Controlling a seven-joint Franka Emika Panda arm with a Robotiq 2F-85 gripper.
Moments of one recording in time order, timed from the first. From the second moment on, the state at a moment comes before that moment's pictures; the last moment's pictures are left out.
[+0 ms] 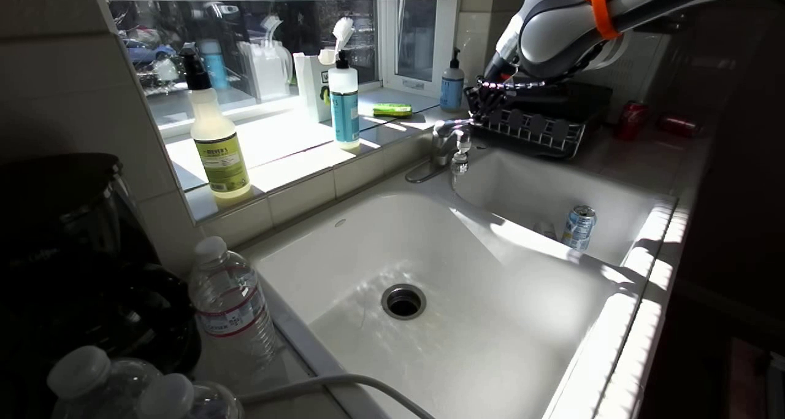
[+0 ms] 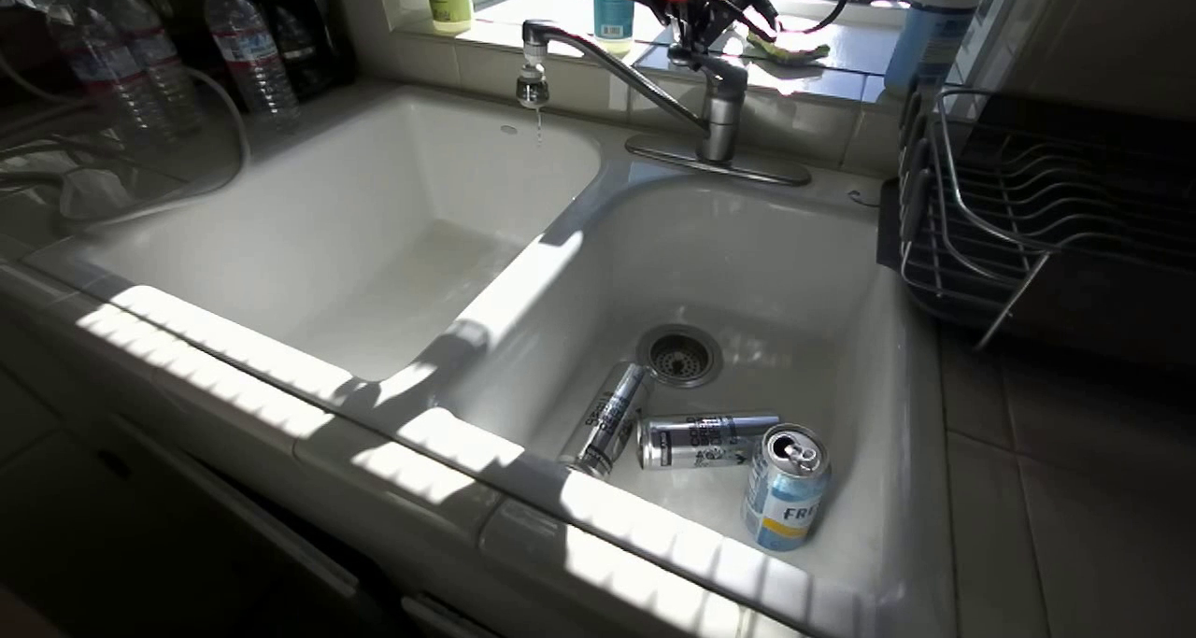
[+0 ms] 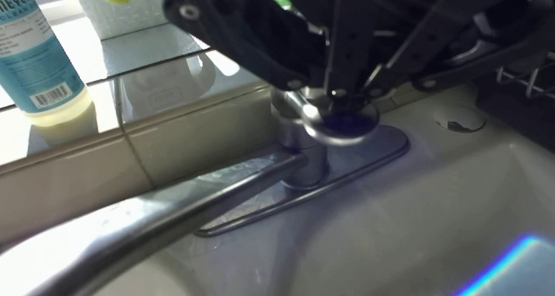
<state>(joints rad) -0.10 0.18 -0.11 -1.90 0.04 2.62 0.18</state>
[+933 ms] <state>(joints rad) -0.10 0.17 -0.11 -1.91 0.04 2.65 0.18</state>
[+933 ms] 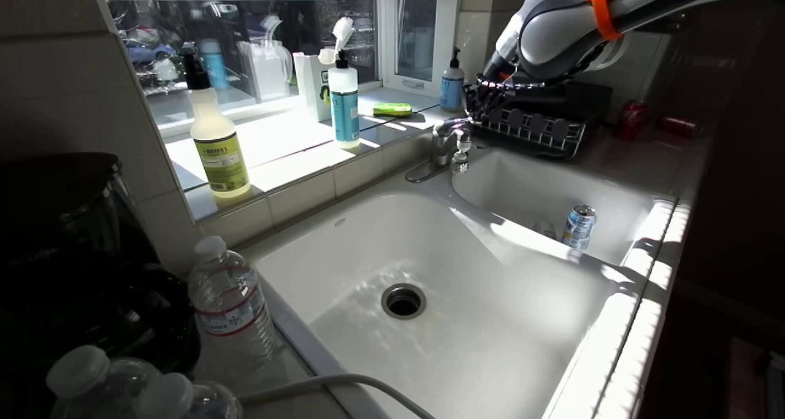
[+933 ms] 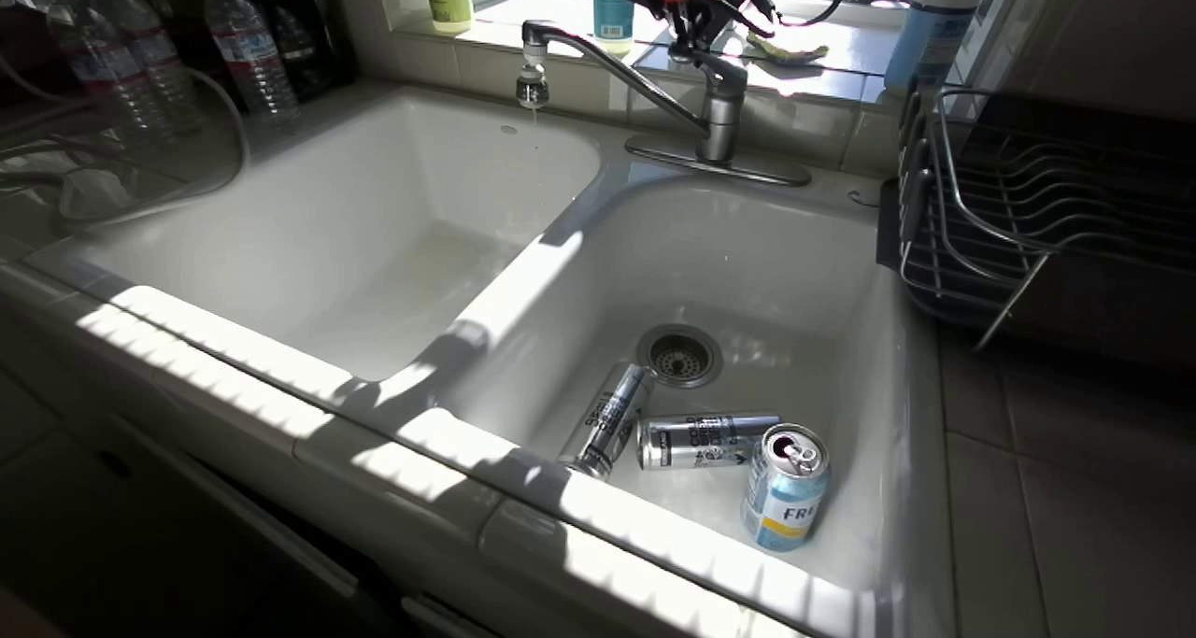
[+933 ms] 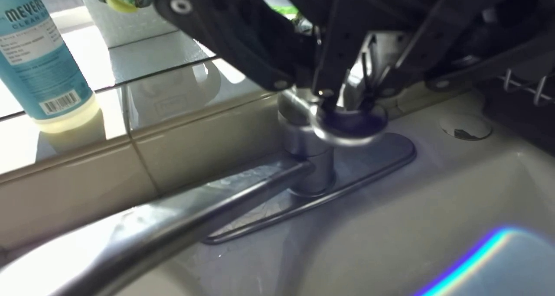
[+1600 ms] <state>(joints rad) -0.10 0.16 -0.11 -1.91 0.04 2.72 0.15</state>
